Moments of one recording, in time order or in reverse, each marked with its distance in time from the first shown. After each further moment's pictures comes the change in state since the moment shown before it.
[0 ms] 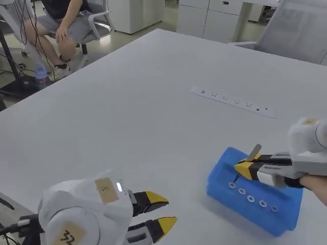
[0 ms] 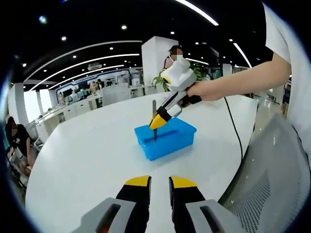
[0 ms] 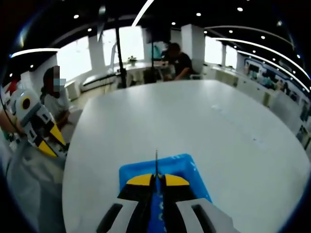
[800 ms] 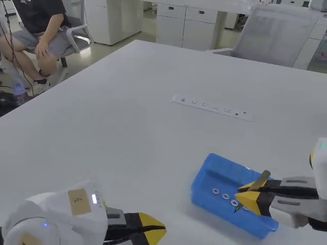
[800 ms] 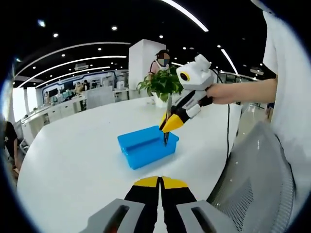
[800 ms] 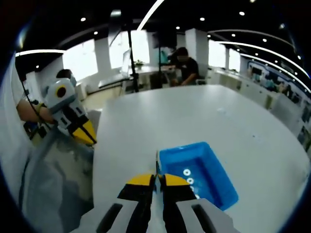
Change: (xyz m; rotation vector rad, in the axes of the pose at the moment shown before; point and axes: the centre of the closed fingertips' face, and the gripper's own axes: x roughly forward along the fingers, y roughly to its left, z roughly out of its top) left arm -0.002 -0.023 0.031 -0.043 -0.066 -0.205; right arm -0.070 0.059 -0.024 -0.012 -0.015 0.050
